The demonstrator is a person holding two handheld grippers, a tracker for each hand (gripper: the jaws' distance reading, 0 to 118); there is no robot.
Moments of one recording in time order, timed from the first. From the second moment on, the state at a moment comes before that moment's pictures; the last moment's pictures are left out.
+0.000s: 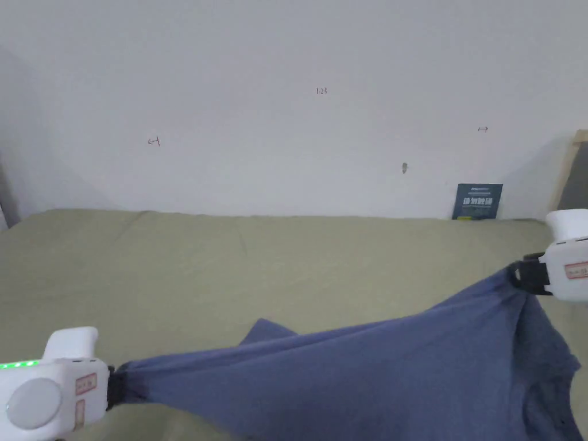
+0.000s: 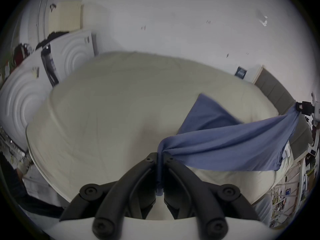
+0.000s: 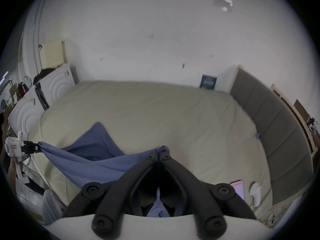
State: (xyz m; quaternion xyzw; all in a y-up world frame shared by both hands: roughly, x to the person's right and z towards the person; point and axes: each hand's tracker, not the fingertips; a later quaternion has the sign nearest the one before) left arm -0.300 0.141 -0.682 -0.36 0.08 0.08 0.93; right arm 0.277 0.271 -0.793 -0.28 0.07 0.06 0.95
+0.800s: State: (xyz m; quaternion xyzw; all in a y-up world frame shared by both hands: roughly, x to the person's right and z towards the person) left arm -0.307 0.425 -0.709 -0.15 0.11 0.07 0.98; right arm 0.291 0.482 -0.759 -0.12 0.03 0.04 0.99
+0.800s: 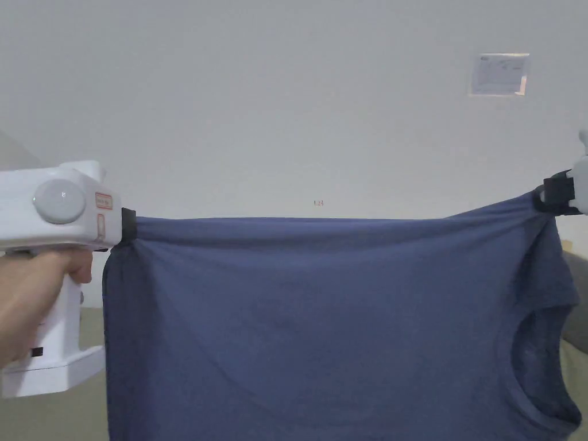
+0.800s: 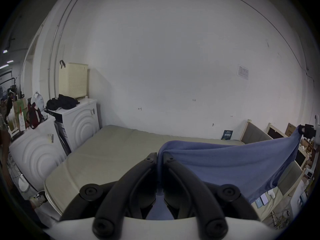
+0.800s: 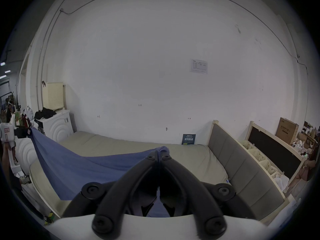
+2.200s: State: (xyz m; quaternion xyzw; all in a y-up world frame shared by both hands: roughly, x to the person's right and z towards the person) left arm -0.266 0.391 -1.052 -0.17 0.22 0.02 0.96; right arm 0.239 0.490 -1.127 -0.14 -0.01 0.07 0.99
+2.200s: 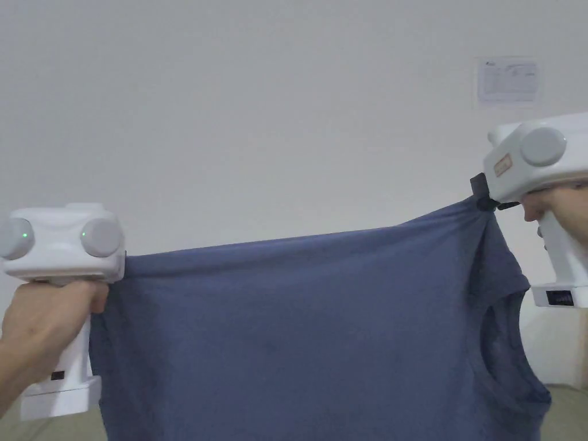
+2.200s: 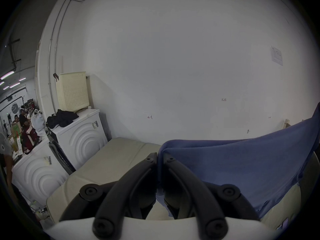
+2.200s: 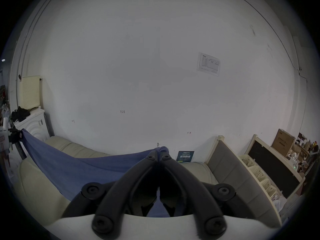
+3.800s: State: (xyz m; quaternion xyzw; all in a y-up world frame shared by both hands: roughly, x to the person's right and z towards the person) left arm -0.282 0.001 -0.620 -0.44 0.09 0.06 0.89; right arm 0.341 0.014 -0.643 -0.47 0.05 -0.10 0.88
